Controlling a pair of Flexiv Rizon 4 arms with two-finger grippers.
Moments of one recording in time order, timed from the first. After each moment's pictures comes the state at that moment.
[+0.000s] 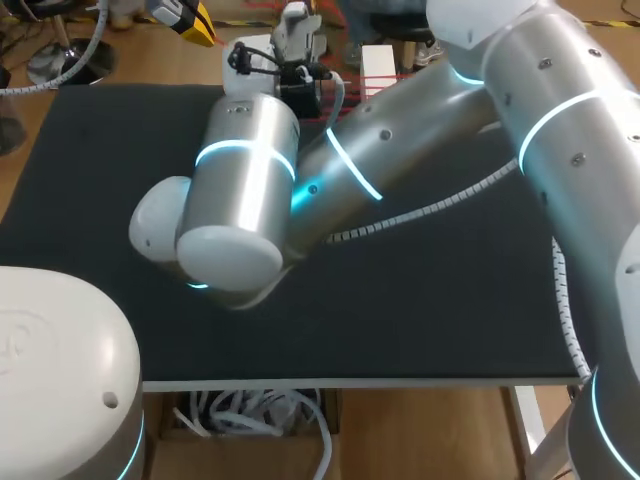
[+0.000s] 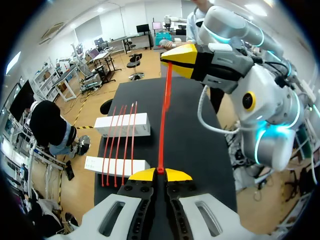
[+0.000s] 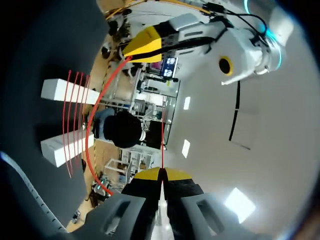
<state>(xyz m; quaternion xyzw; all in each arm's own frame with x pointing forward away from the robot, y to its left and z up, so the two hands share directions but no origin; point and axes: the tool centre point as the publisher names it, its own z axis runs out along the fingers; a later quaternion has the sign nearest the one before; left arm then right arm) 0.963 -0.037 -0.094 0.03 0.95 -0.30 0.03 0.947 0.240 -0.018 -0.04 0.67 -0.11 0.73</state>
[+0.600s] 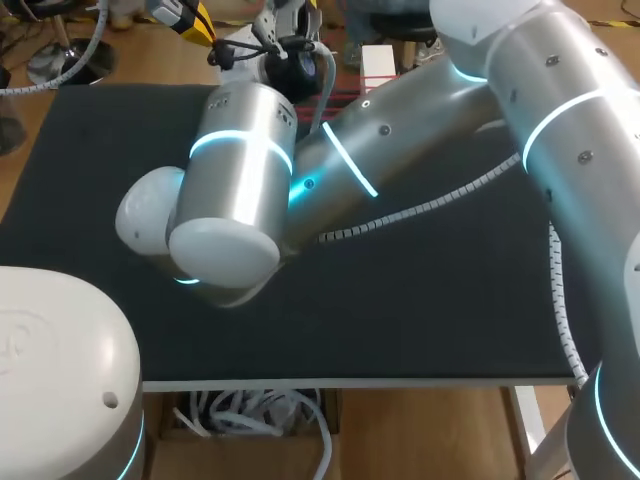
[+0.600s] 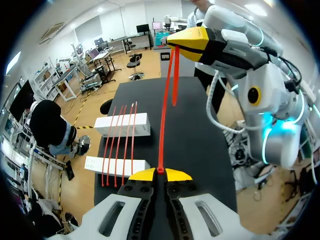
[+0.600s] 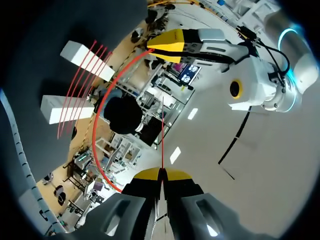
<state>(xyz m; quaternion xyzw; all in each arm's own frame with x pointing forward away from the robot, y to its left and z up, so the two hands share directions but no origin) 0.963 -0.037 -0.094 0.03 0.95 -0.30 0.03 0.938 0.246 0.008 -0.16 0.66 -0.24 0.70</state>
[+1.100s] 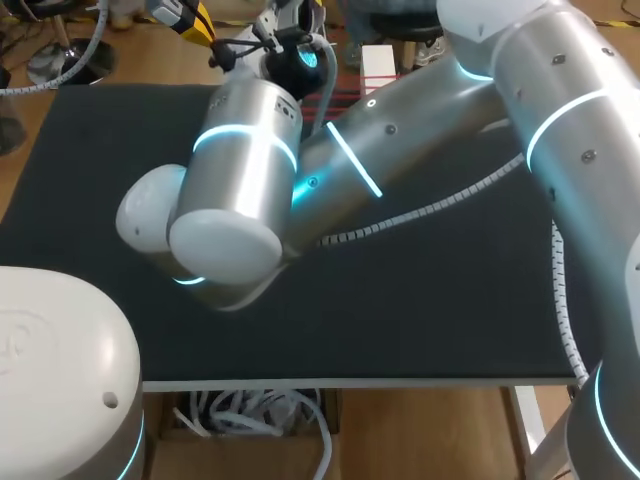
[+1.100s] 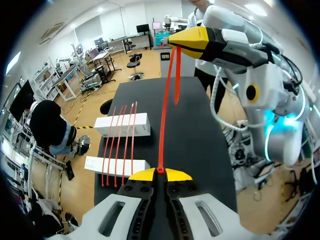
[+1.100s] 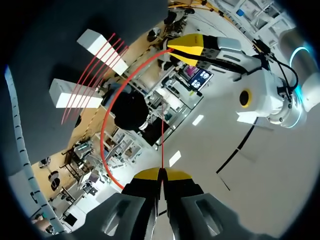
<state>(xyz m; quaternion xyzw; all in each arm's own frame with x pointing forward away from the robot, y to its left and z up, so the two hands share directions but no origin) 0.963 -0.037 -0.094 0.03 0.95 -0.30 0.03 0.937 0.241 0.006 -0.20 0.66 -0.28 0.66</state>
